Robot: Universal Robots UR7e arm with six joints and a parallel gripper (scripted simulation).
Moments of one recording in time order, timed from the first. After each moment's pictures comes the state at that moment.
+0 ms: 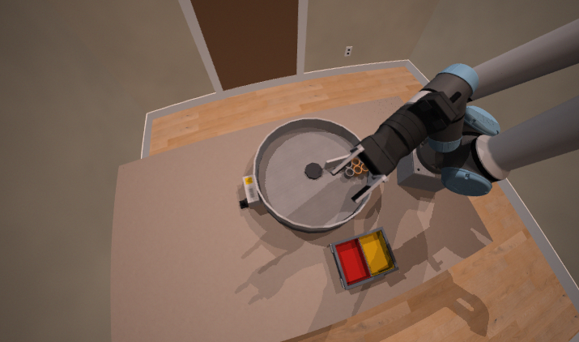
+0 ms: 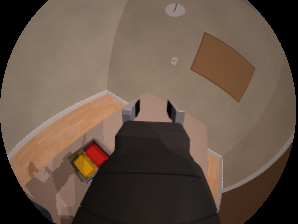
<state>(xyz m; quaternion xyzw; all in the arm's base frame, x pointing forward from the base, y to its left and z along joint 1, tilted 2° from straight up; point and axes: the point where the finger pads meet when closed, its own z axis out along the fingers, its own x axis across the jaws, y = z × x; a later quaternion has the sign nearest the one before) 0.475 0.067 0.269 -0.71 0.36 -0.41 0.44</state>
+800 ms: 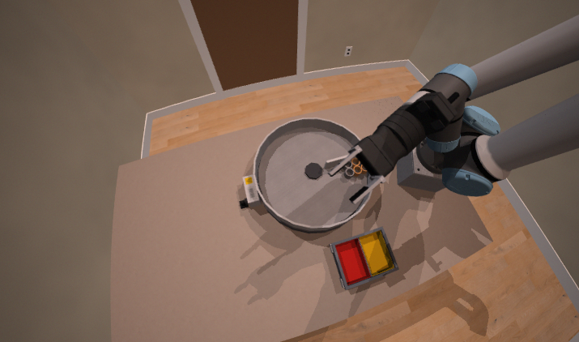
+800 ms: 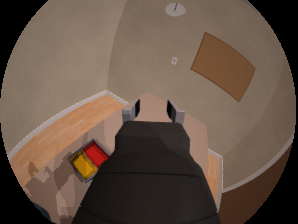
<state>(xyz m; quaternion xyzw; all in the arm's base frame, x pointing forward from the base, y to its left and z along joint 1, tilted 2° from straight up) 0.479 0.067 0.269 -0.72 0.36 -0.40 0.44</state>
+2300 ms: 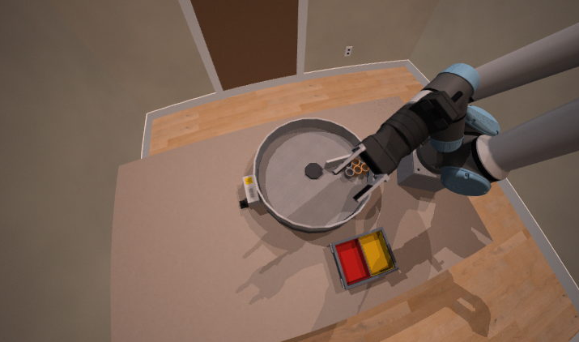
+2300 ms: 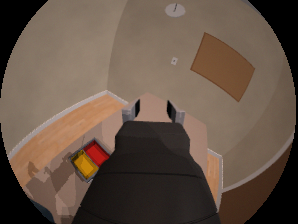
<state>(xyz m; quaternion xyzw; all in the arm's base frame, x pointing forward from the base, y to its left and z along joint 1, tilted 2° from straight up) 0.472 0.066 0.270 -0.71 0.37 -0.41 0.44</state>
